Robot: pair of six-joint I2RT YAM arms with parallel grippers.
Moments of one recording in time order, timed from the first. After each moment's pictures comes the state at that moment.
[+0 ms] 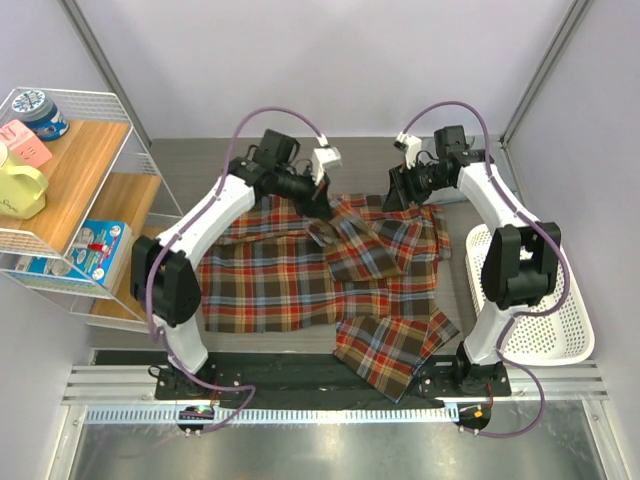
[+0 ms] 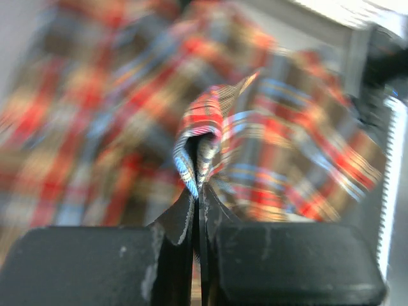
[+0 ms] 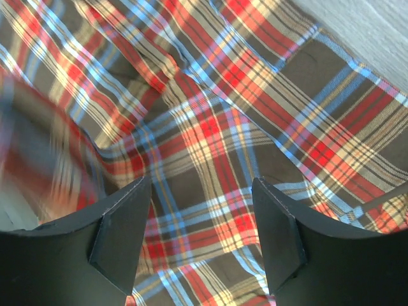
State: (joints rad) left arm -0.53 1.77 1.65 -0.70 0.81 0.38; right arm 0.11 1.80 1.55 -0.76 -0.70 -0.35
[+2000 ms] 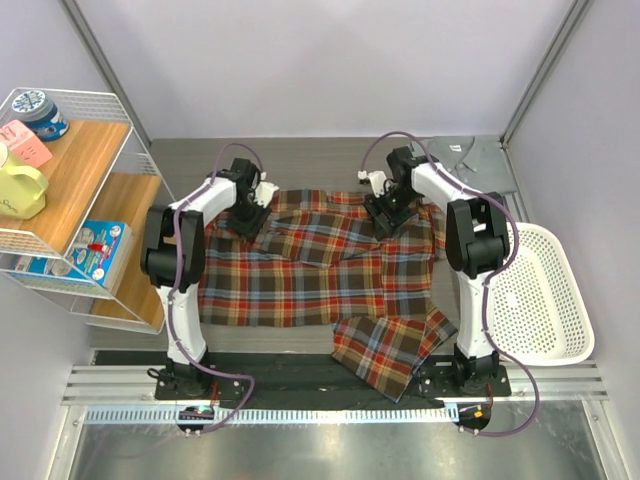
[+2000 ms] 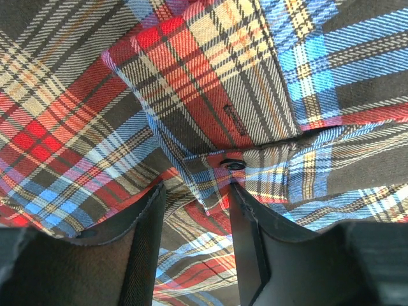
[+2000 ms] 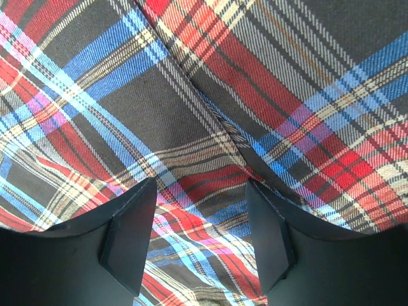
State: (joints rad) left arm -0.21 2.04 1.49 -0.78 0.05 0.37; right arm 0.25 2.17 1.71 -0.94 -0.33 -0.44
